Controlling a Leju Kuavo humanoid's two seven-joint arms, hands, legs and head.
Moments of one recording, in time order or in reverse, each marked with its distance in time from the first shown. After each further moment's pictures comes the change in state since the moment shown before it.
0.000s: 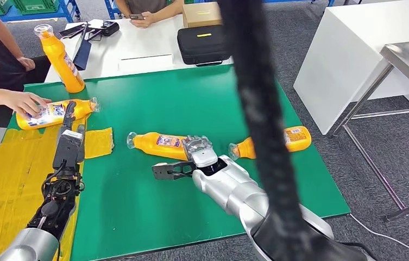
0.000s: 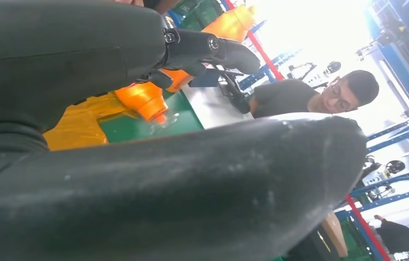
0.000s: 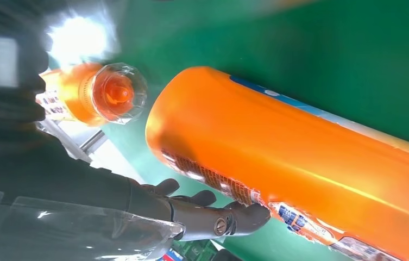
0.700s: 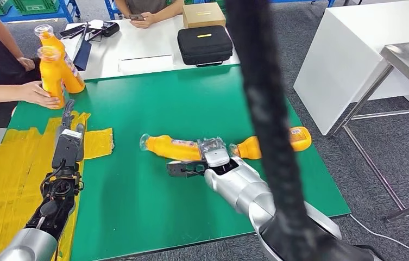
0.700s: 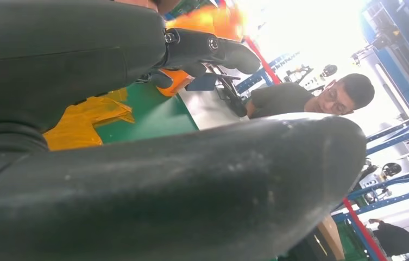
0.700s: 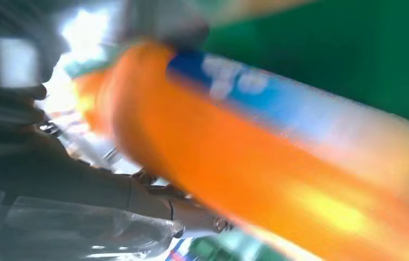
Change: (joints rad) left arm 0.003 0.014 -0.029 -0.020 0.024 0.017 0.011; right arm 0.021 -0.037 -0.013 0.008 0.007 -0.028 -0.006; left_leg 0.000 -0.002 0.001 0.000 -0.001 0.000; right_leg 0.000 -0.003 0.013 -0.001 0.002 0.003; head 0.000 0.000
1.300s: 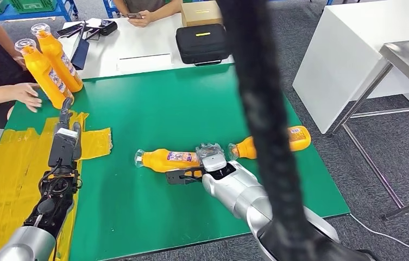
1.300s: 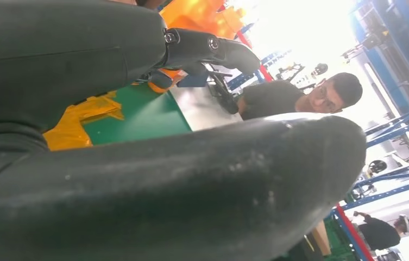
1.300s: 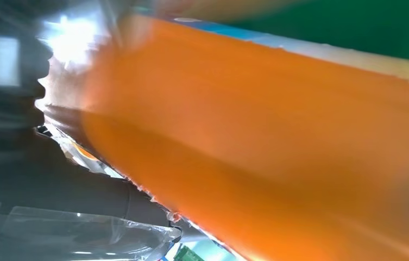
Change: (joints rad) left arm -0.018 0.005 0.000 0.009 0.025 -0.023 -0.037; right arm 0.018 0.005 -0.005 0.001 0.017 0.060 0.000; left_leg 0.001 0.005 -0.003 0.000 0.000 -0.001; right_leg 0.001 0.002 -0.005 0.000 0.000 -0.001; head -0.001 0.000
